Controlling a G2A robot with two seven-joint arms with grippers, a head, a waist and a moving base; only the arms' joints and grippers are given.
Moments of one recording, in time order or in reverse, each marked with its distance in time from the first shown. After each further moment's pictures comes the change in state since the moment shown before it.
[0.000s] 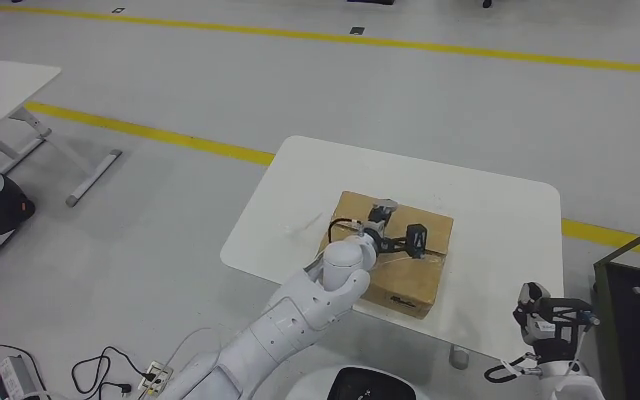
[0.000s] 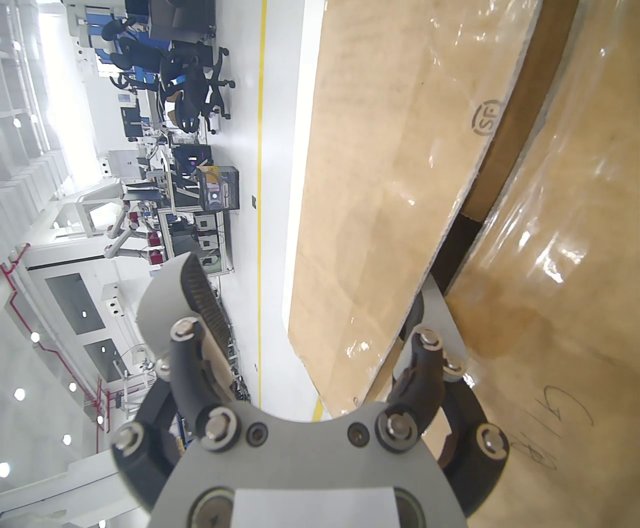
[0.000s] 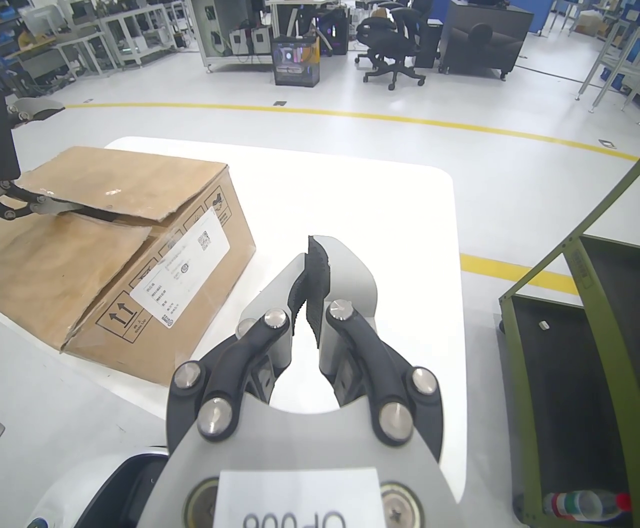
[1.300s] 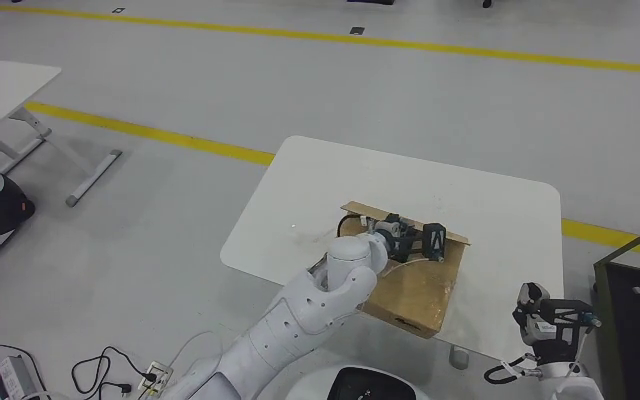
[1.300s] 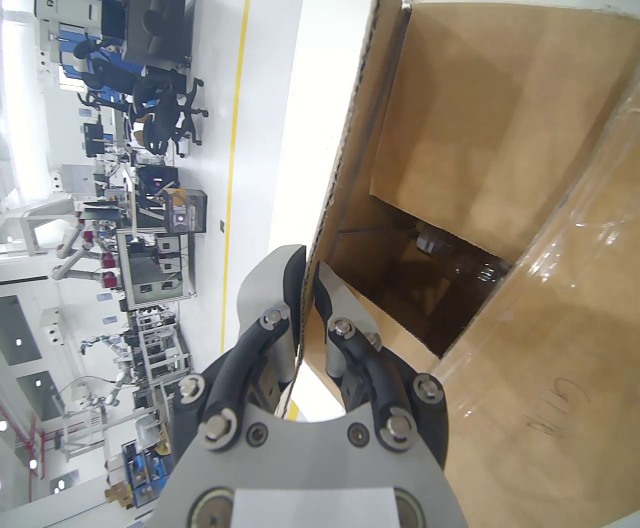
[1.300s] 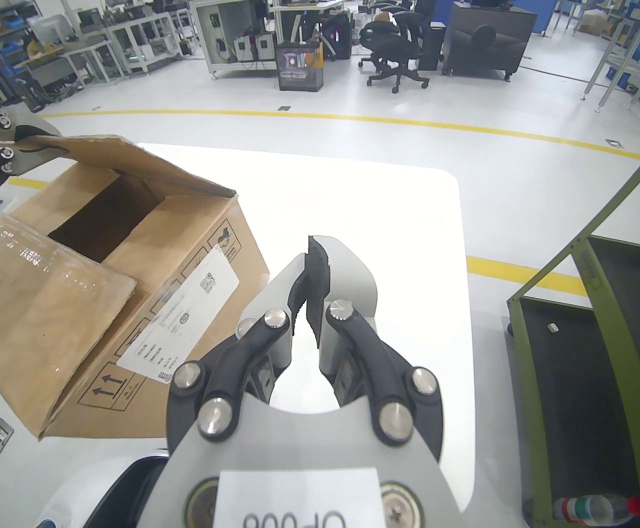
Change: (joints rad) left arm 0.011 -0.019 -0.012 -0.184 -0.150 -0.181 -0.112; right arm -0.007 0.002 0.004 -0.006 0.020 -0.011 -0.013
